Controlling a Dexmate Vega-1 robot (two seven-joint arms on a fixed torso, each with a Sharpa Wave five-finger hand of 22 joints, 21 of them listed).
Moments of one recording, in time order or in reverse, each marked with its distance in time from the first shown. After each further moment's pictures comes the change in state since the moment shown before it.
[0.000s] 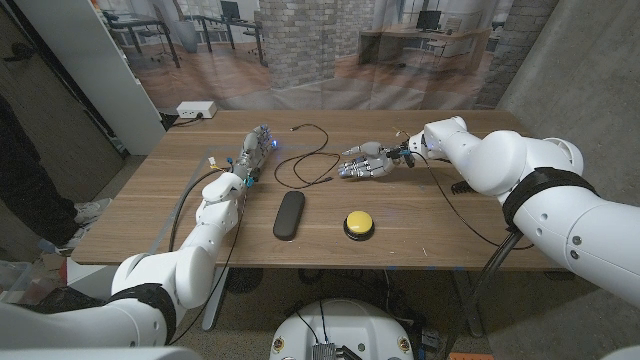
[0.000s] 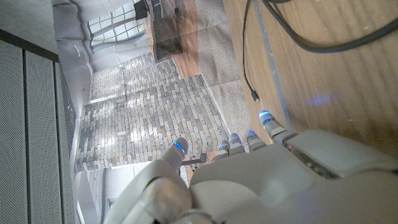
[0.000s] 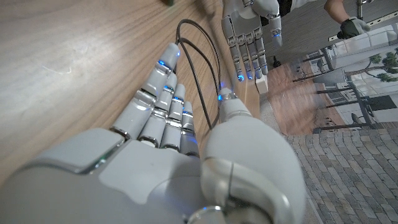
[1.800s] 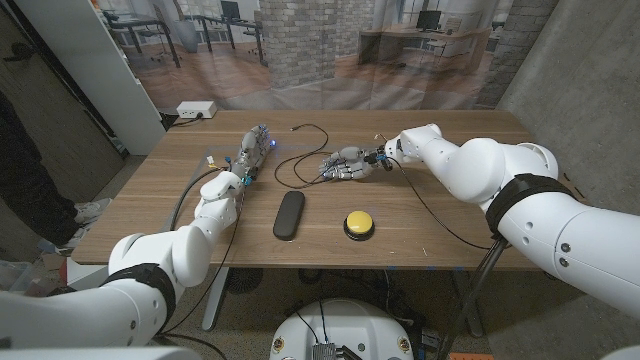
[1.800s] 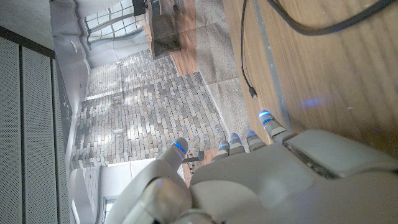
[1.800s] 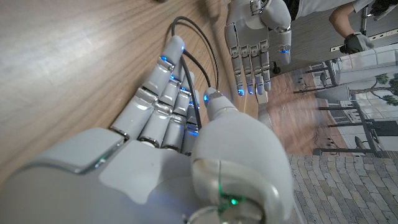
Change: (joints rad) left arm -0.092 0.021 -0.010 0.185 -0.004 -0.079 -0.032; left_hand 0.000 0.000 0.000 0.000 0.000 0.000 0.000 0.000 0.000 0.000 0.000 0.000 0.000 0.000 0.000 0.000 0.000 0.000 0.000 0.000 0.000; right arm -0.024 0.092 -0.052 0.001 0.060 0.072 -0.135; right_hand 0.177 0.092 0.006 -0.014 0.026 0.235 -0.026 0.030 0.000 0.203 -0.055 0.103 0.015 0.226 -0.077 0.040 0.050 0.084 -0.056 0.063 0.019
